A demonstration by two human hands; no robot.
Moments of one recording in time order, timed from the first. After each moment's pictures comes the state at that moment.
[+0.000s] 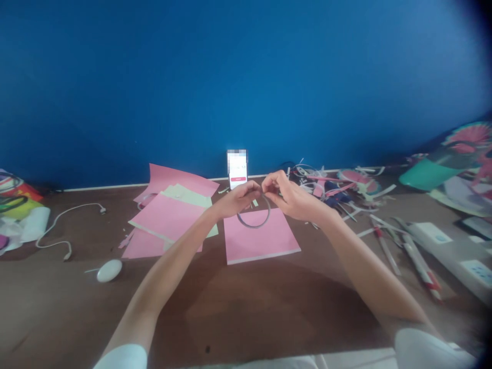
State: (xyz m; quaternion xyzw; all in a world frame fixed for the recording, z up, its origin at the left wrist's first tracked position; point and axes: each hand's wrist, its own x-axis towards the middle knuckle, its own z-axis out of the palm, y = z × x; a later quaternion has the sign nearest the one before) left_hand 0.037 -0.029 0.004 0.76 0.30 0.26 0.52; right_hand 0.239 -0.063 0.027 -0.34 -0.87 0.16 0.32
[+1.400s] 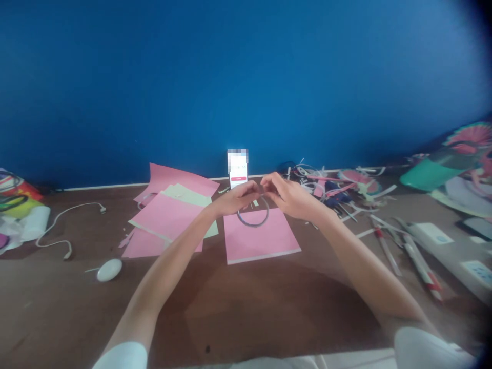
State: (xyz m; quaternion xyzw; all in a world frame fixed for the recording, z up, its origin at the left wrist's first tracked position) left_hand 0.032 -0.023 0.001 0.77 0.31 0.23 0.51; right_hand 0.242 -0.056 0.019 -0.41 -0.87 0.09 0.26
